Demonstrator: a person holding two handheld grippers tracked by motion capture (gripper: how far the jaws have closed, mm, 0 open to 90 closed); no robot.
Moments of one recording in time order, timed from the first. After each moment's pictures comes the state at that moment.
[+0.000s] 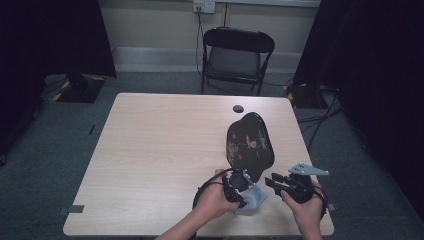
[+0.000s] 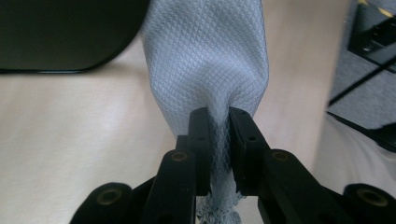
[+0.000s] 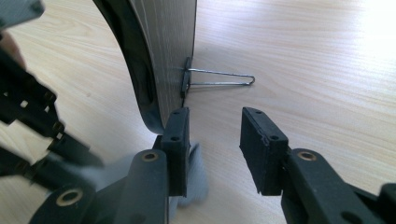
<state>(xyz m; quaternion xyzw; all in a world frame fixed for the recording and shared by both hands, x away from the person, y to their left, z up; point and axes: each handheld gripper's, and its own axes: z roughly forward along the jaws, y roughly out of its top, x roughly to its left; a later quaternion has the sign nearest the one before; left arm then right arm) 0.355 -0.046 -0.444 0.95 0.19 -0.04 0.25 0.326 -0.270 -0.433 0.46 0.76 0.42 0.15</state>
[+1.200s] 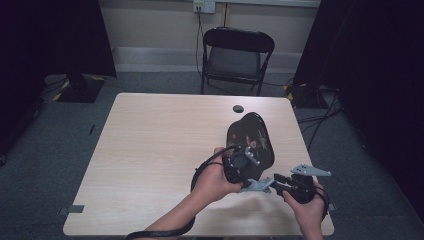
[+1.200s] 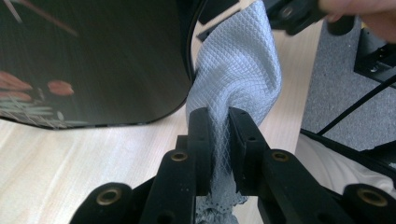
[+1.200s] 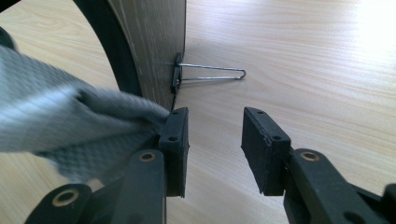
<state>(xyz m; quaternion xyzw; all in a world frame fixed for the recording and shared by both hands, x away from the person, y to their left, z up) 0.360 -0.042 -0.354 0.94 0.18 0.00 0.30 0.326 -0.277 -0.438 0.47 0.76 0.42 0.15</state>
